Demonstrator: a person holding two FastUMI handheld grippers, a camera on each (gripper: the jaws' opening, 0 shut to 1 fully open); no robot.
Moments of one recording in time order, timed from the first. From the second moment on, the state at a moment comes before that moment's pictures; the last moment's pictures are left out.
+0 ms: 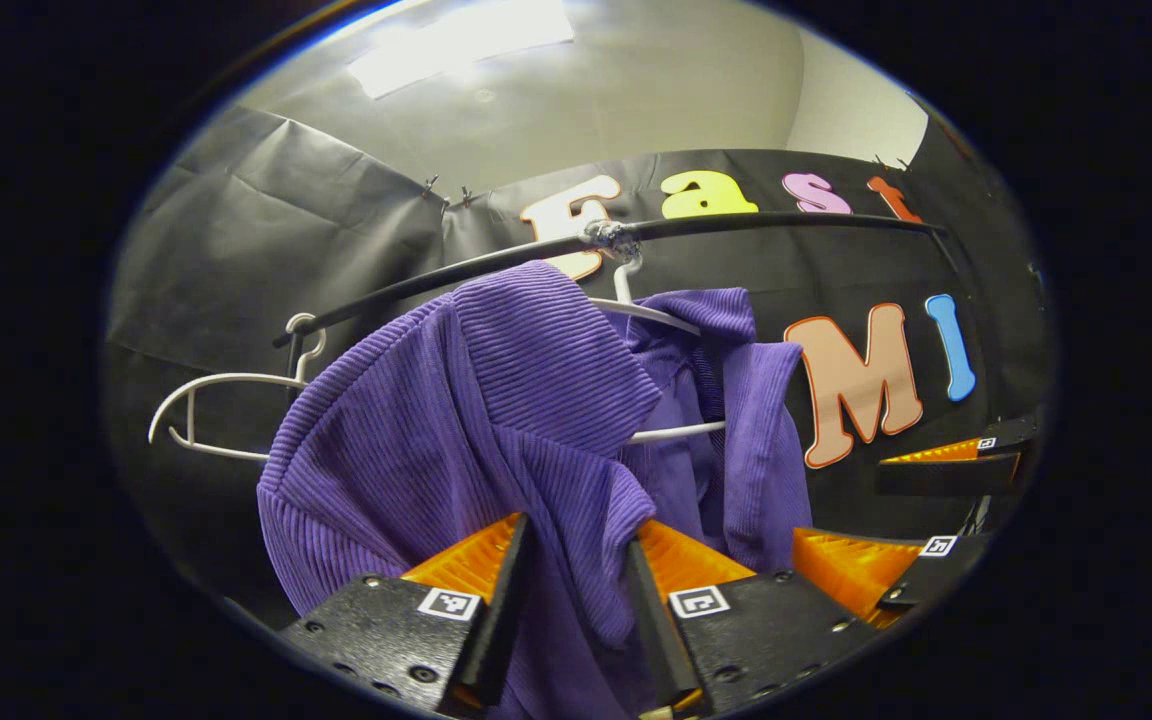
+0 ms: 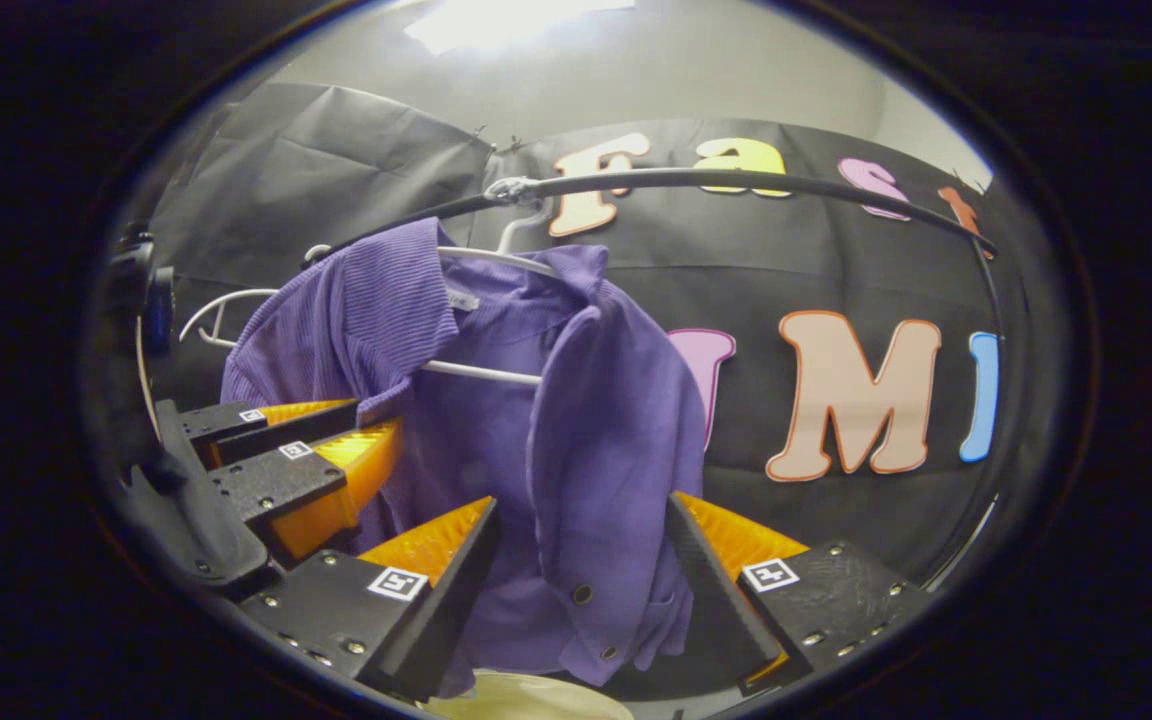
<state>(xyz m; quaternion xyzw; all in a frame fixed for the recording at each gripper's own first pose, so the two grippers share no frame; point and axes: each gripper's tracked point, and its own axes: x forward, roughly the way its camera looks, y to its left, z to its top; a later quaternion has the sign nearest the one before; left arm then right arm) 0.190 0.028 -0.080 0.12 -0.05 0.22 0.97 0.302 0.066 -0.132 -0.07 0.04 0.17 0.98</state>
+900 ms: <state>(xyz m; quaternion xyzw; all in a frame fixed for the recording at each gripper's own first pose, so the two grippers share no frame) 0.099 0.013 -0.043 0.04 -0.01 -0.01 1.00 0.389 0.089 -0.107 0.02 0.04 0.09 0.99</state>
